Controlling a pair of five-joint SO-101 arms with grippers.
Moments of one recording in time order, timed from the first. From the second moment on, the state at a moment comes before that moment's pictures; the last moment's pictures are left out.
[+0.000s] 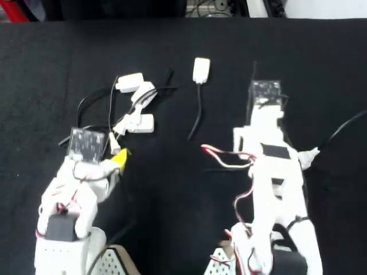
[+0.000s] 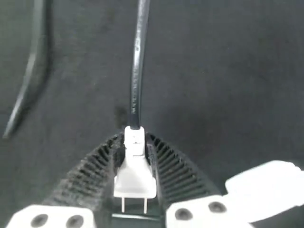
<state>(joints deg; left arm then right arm) -1.1 -88.7 80.2 54.4 -8.5 9.2 -28.5 59.6 33.9 4.6</state>
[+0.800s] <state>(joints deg) 26.9 -16.5 45.5 27.9 8.3 14.4 -24.3 57.8 33.4 0.3</state>
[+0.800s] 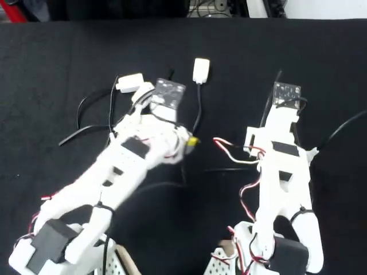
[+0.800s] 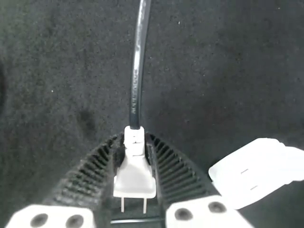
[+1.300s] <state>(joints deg) 27.2 15.6 30.4 7.3 8.3 16.1 -24.3 55.9 35.9 0.3</state>
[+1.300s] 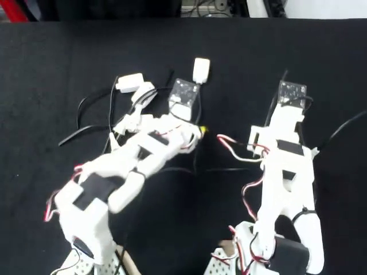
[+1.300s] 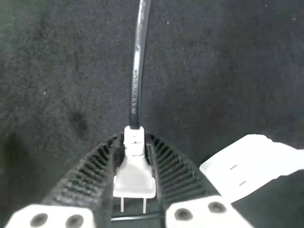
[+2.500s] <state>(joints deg) 25.8 36.9 -12.8 49.1 7.5 16.1 -24.3 55.9 35.9 0.3</state>
